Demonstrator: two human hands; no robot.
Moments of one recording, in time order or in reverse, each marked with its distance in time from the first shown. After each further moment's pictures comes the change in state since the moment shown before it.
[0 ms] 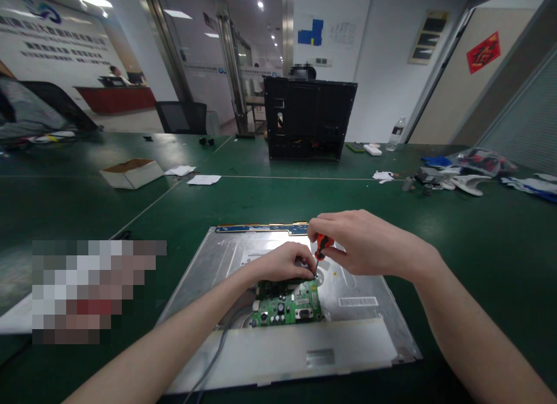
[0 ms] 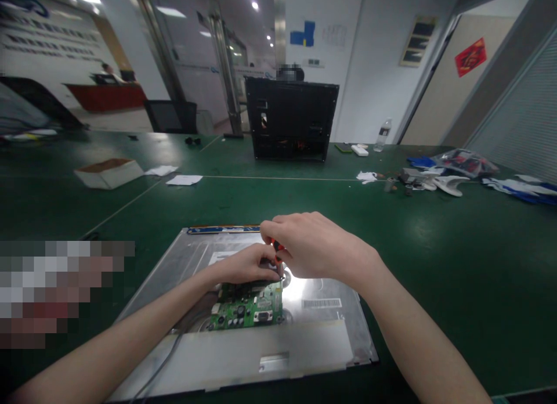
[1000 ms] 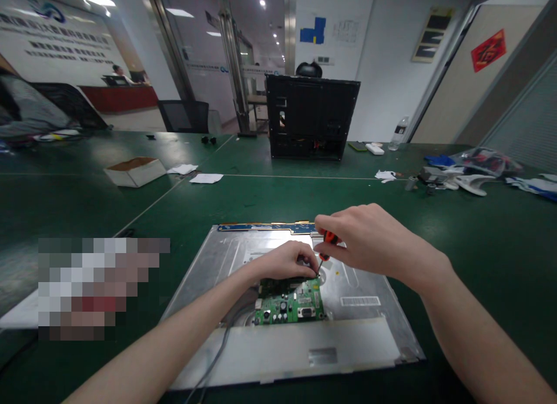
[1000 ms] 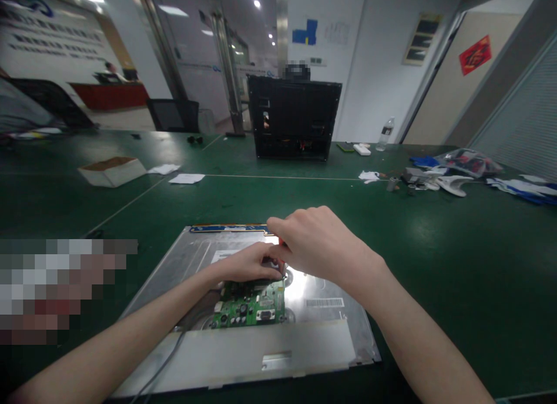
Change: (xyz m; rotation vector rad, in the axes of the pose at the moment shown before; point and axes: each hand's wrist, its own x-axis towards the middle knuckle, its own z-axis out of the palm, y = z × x) left_hand -0.001 0.000 -0.001 -0.015 -0.007 0.017; right_hand 0.003 -0.009 -0.001 -0.232 0.035 0.130
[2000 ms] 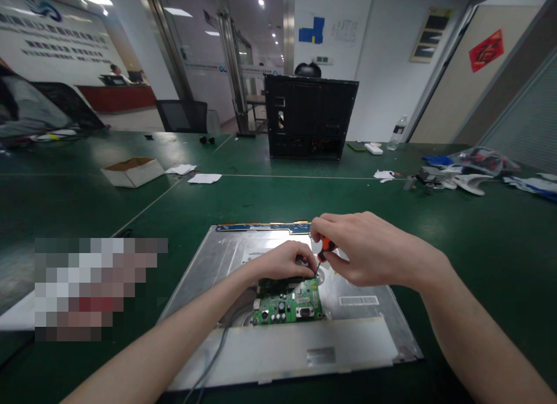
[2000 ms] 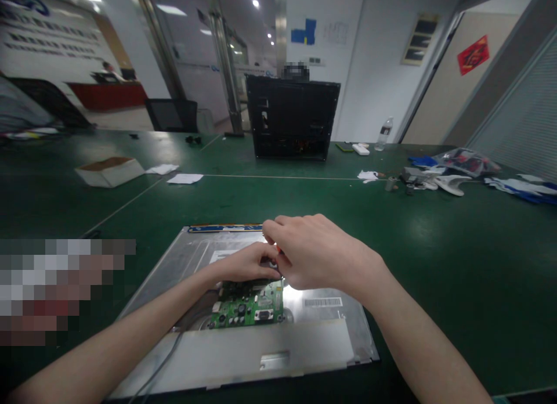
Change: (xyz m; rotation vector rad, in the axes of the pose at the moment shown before) left_hand 0.001 -0.003 0.002 -0.003 -0.001 0.000; right_hand -0.008 0.000 0.000 0.129 -0.041 -0.083
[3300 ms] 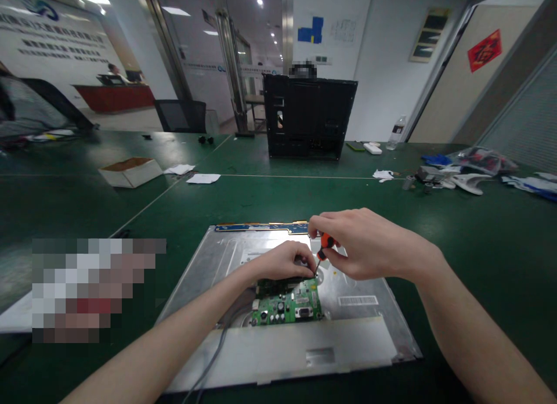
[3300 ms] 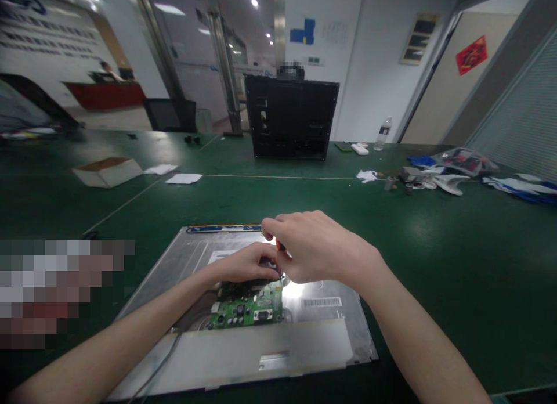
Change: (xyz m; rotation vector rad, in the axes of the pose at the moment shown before) left_hand 0.001 -0.001 0.000 -0.006 0.003 -0.012; right_hand 0.003 0.008 0.000 0.072 0.009 -0.028
